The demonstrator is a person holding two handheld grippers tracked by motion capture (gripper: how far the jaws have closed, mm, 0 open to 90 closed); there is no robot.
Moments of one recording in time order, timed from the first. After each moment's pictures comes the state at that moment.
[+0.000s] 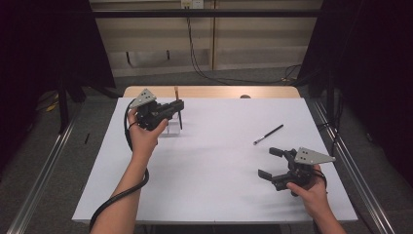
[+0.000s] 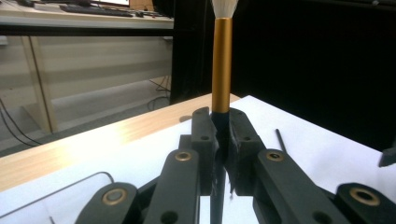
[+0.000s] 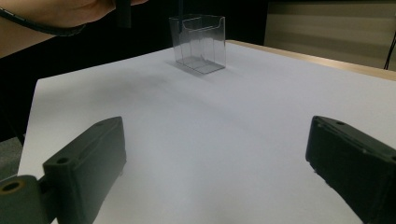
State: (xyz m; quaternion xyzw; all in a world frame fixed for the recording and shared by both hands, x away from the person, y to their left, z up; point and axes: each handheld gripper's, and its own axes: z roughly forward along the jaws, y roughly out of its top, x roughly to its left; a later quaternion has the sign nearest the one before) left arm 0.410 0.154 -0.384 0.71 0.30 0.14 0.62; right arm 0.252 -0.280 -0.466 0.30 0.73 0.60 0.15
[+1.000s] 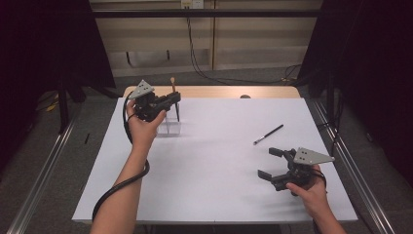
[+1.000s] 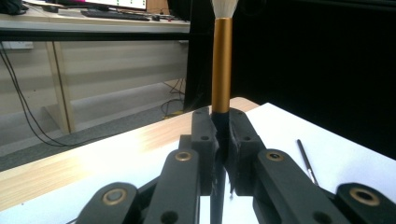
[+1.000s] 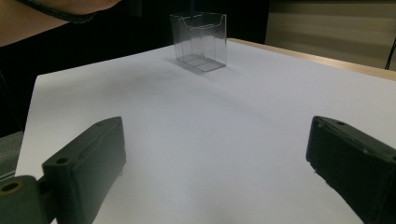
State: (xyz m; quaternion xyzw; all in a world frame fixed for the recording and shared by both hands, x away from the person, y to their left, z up) left arm 0.431 0.158 -0.376 0.71 0.32 0.16 0.61; right arm 0.252 -0.279 -0.467 0.30 0.73 0.59 0.15
